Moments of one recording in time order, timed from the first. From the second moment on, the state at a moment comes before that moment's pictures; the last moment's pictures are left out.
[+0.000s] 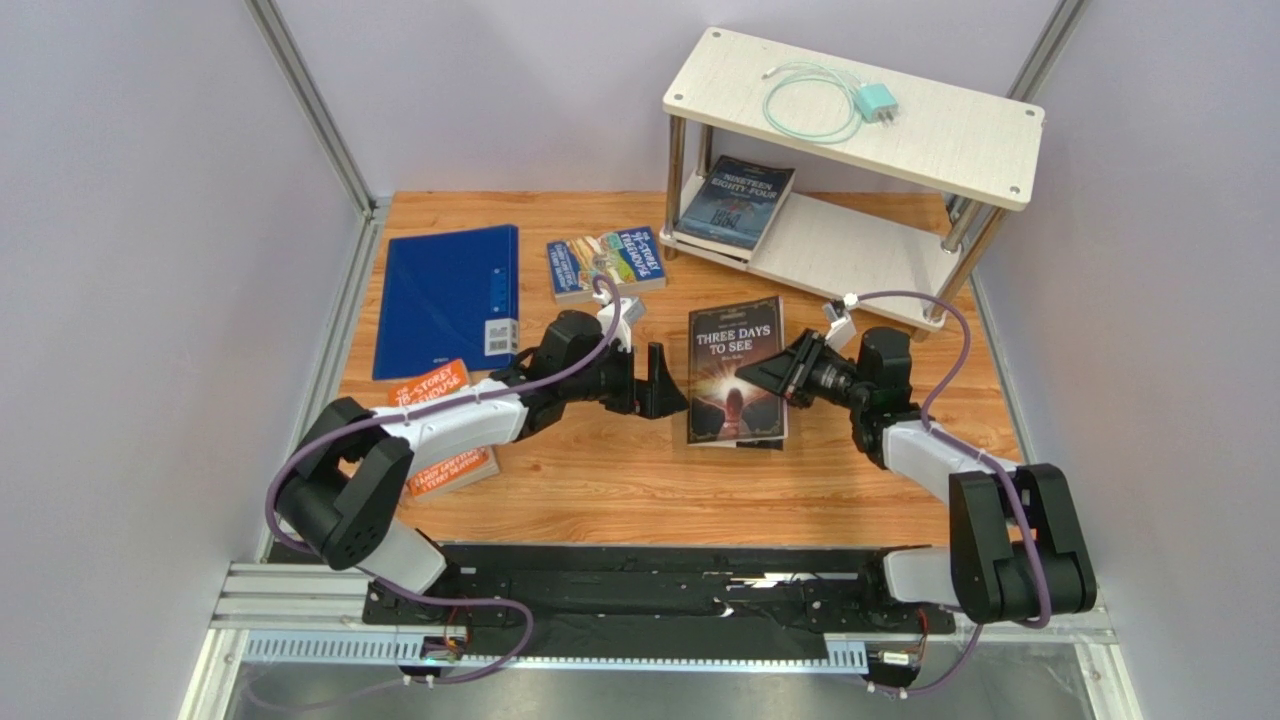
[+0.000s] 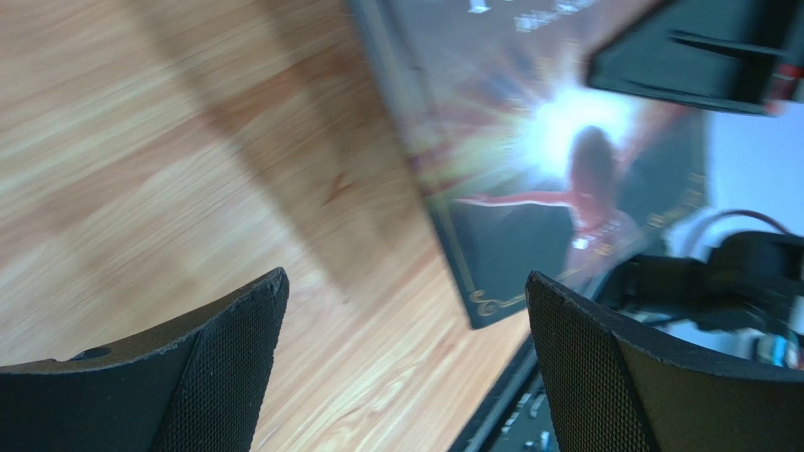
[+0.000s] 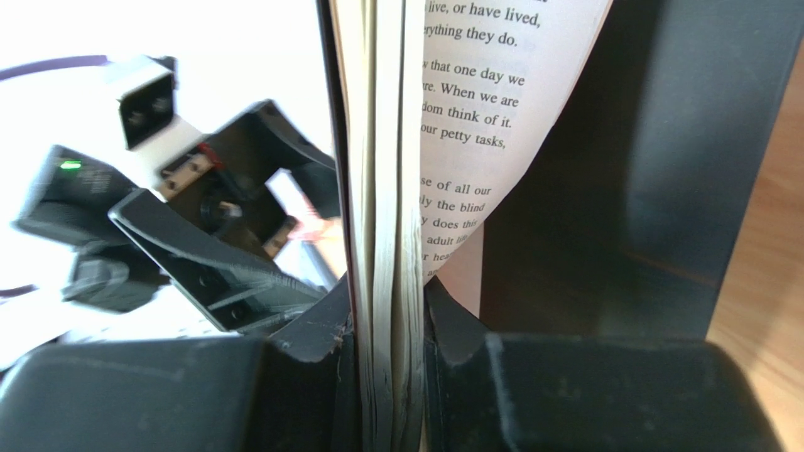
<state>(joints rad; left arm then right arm) -0.68 1.52 0.81 0.15 0.37 -0.54 0.11 1.31 0.46 0.49 -0.79 0.93</state>
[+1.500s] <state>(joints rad) -0.66 1.40 0.97 0.09 0.57 -0.49 0.15 1.21 0.41 0.73 -0.84 0.97</state>
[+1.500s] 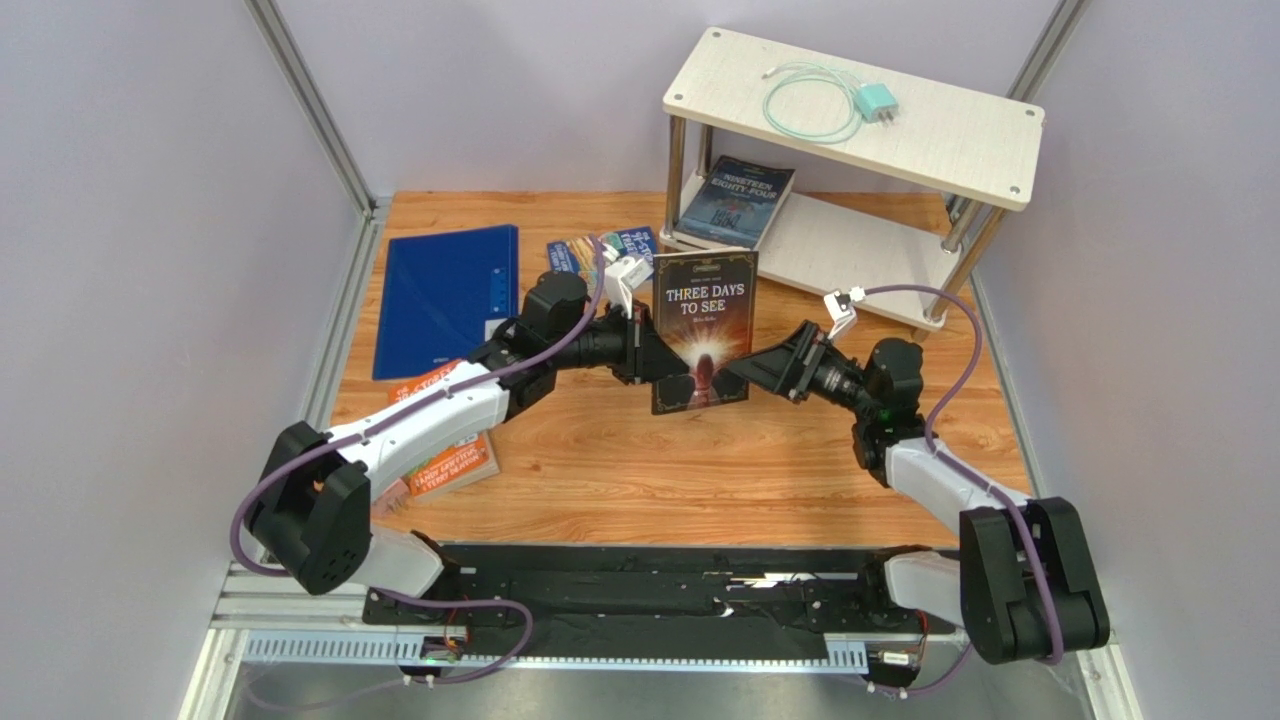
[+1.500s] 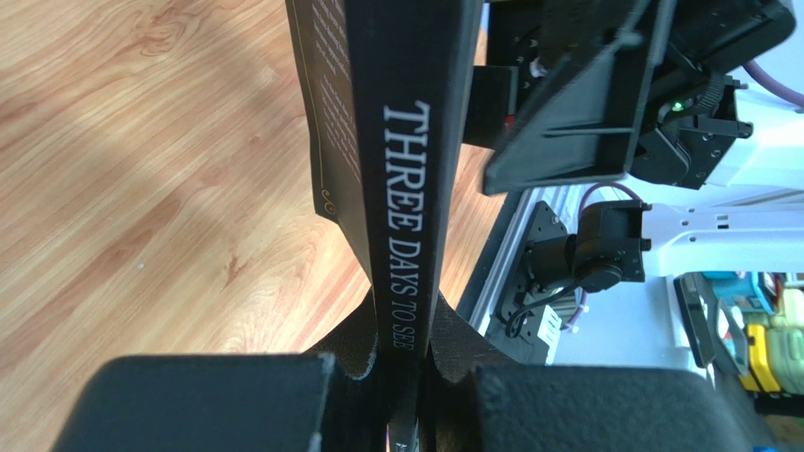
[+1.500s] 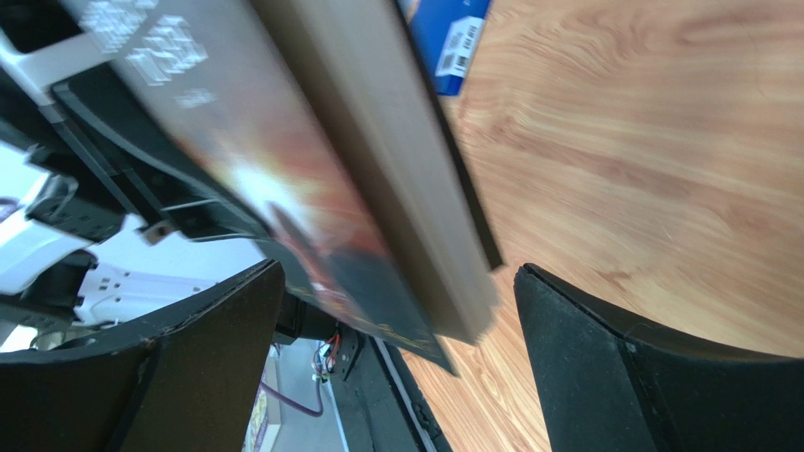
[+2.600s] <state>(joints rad) -0.58 1.65 1.02 0.53 0.85 -0.78 0.15 1.25 0.38 0.88 -0.84 1.04</state>
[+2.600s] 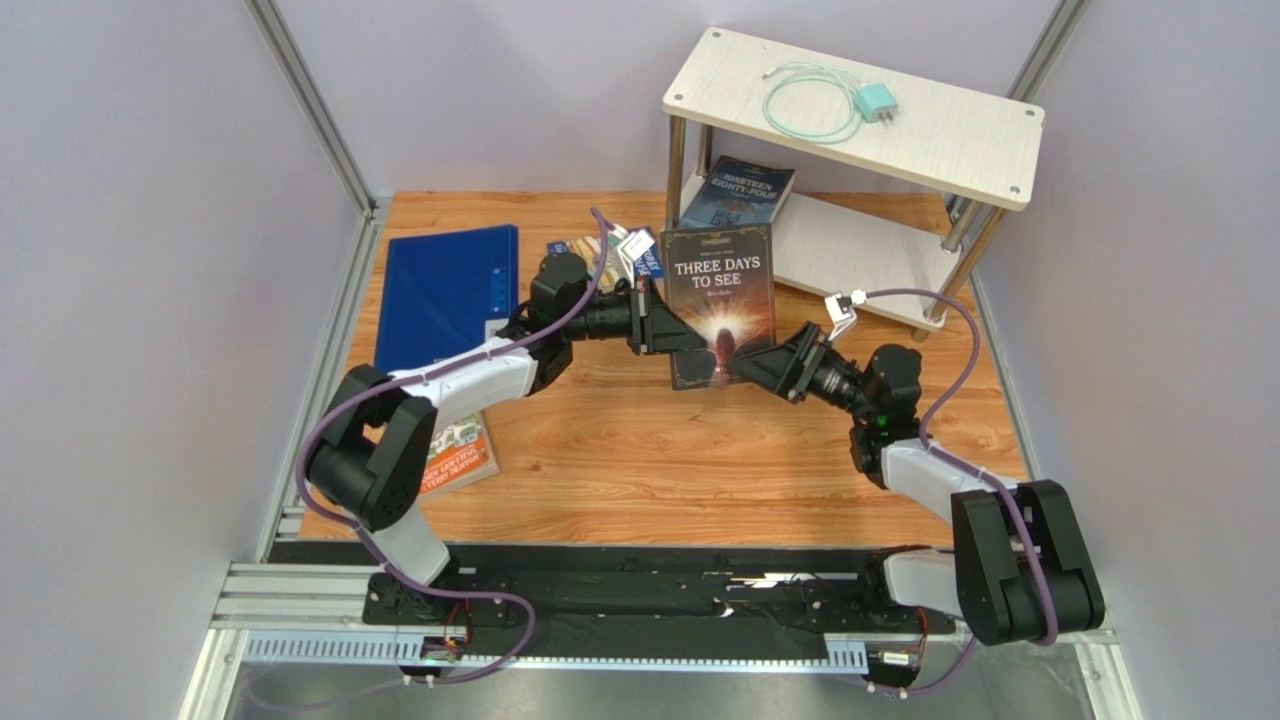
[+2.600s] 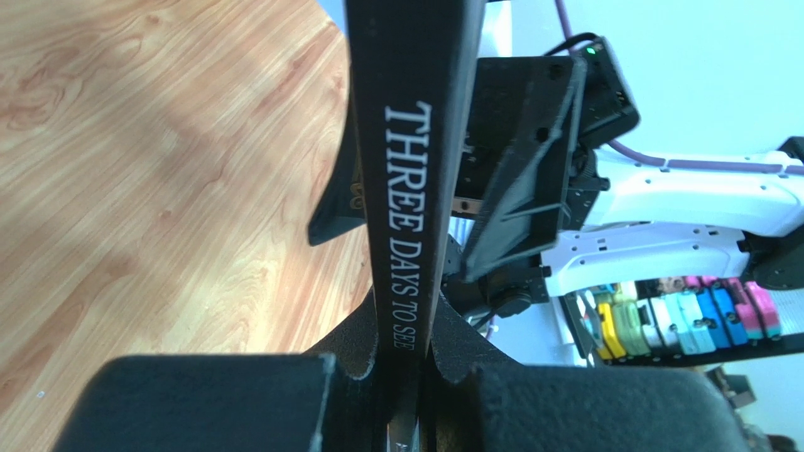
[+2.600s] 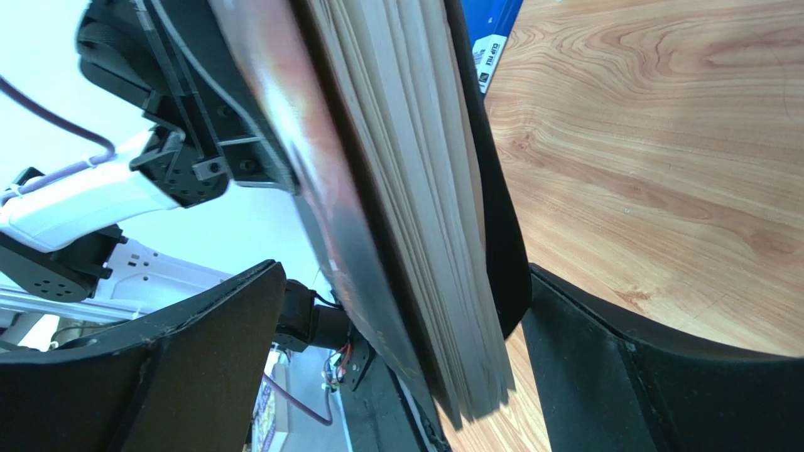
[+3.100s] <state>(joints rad) -0.55 1.69 1.06 0.41 0.80 -0.70 0.16 1.25 0.36 0.88 -0.80 1.08</state>
